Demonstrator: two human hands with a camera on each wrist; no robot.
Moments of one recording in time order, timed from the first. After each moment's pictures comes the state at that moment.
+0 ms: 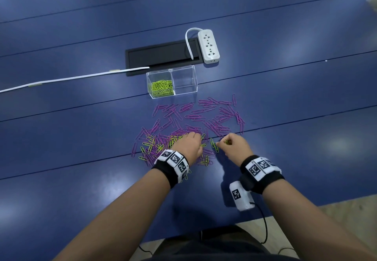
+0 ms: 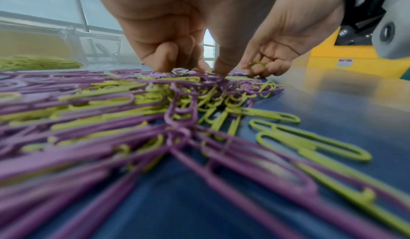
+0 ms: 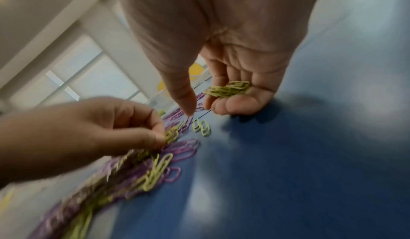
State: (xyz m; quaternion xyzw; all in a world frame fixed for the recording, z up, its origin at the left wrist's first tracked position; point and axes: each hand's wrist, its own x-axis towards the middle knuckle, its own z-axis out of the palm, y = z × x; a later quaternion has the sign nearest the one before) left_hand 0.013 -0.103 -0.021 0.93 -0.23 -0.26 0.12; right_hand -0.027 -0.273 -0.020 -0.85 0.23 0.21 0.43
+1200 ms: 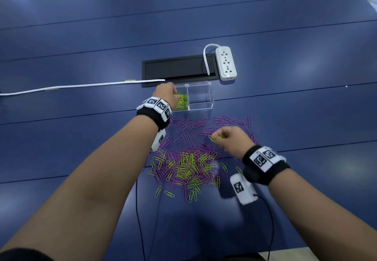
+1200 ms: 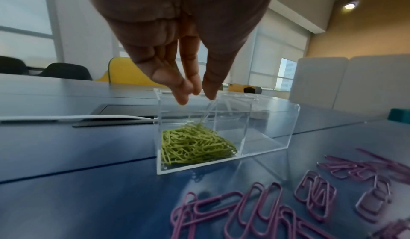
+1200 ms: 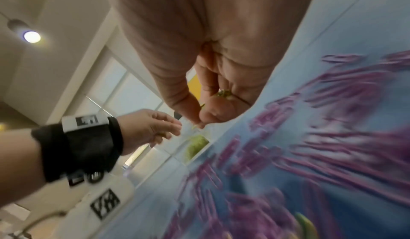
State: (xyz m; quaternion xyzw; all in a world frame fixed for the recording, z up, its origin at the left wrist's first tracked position) left_hand 0.204 -0.040 0.026 0.96 0.02 -0.12 0.23; right_hand 0.056 -0.246 0.022 -0.85 0.09 0.23 0.46
